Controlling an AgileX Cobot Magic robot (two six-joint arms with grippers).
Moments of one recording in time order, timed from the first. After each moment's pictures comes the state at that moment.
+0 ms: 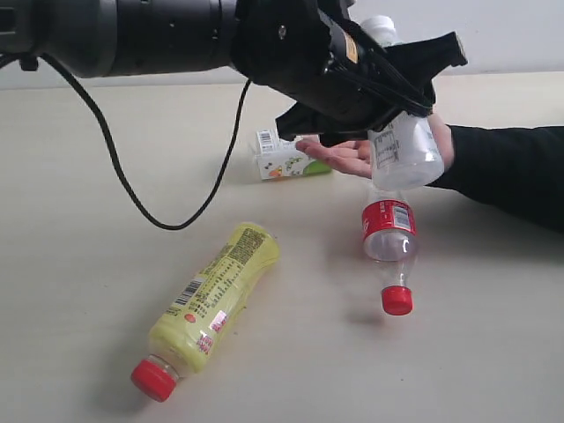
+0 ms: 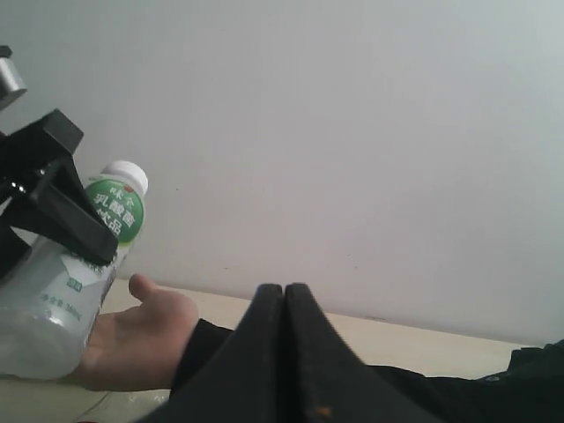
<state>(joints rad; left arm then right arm) -0.77 1.95 -1.55 -0.06 0.41 -0.82 0.14 0.01 -0.01 0.13 -0.02 -0.26</state>
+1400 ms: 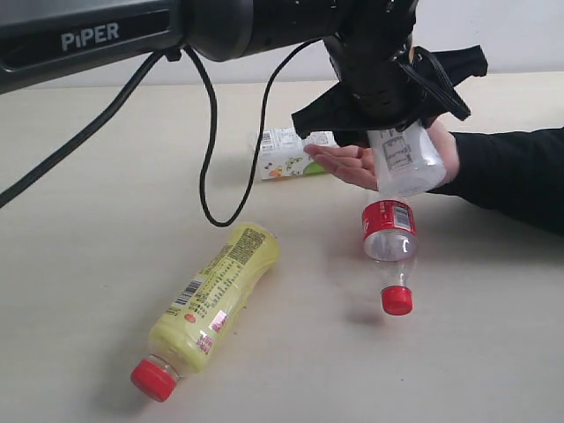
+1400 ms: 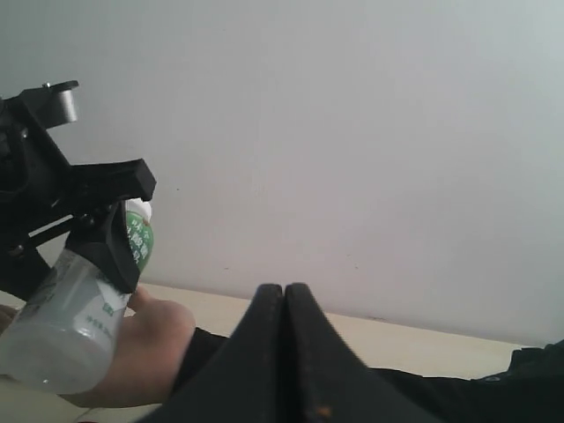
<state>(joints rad) -0.82 2.16 -1.97 0.19 0.88 -1.13 0.14 0.01 -0.01 0.13 -0.02 -0.26</state>
